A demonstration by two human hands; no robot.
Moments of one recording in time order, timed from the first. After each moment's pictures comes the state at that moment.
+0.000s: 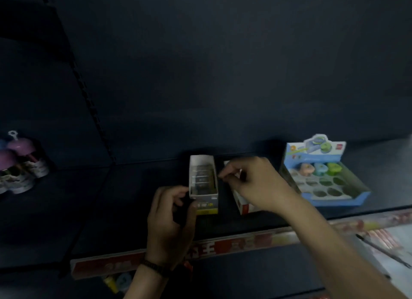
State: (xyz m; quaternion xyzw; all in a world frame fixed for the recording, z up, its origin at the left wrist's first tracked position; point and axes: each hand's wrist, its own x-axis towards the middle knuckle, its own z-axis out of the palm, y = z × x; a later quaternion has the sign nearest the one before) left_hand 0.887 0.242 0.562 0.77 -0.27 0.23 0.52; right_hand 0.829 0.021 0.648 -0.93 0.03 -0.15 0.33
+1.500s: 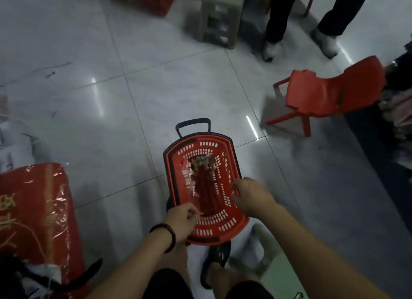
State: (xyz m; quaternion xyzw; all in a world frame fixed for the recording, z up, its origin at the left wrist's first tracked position) left_hand 0.032 -0.048 0.069 0.44 -0.67 -0.53 -0.29; right_hand -0.179 0.062 0.102 -0.33 0.83 0.03 0.45
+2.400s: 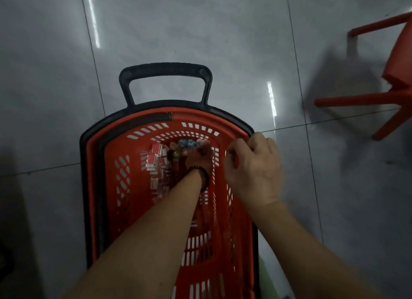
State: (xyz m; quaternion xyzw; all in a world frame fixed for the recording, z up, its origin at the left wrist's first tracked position) left_hand -0.216 -0.083 -0.411 0.67 -0.49 -0.54 -0.13; right_hand -0.307 -0.006 -0.264 -0.46 0.88 -0.13 0.08
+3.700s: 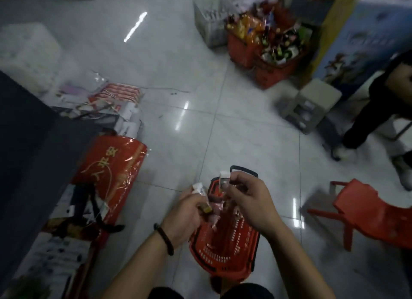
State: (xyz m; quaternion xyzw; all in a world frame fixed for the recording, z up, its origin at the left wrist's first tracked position) left_hand 0.045 -0.025 0.336 0.49 -0.29 -0.76 0.30; right_hand -0.142 -0.005 0.360 -0.48 0.60 -0.39 0.51
